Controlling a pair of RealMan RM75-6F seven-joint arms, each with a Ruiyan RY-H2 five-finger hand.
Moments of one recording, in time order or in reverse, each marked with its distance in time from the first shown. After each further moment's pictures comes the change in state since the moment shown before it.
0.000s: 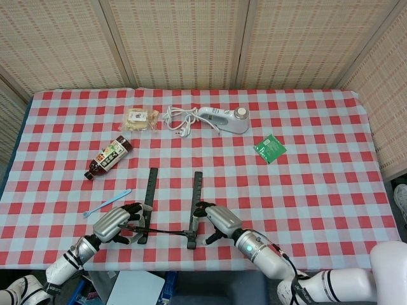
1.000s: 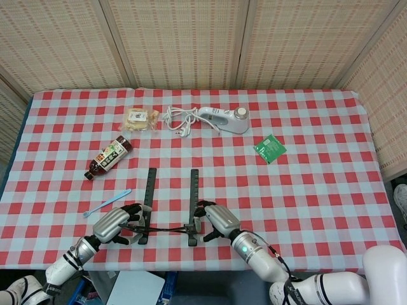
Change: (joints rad) left arm 0.006 -0.012 0.003 0.026 0.010 0.009 -0.026; right arm -0.030 -0.074 0.038 0.013 0.084 0.040 -0.136
